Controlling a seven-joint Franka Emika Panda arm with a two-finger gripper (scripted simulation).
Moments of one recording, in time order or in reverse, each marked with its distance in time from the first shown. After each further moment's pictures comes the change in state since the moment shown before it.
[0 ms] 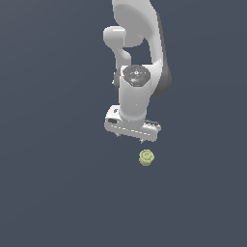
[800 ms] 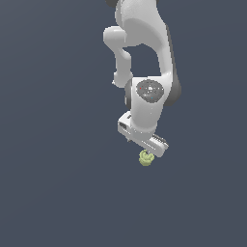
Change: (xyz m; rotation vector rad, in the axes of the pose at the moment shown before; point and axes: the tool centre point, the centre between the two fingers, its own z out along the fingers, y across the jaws) arm 0.011 -0.042 0.027 0.008 -0.011 0.386
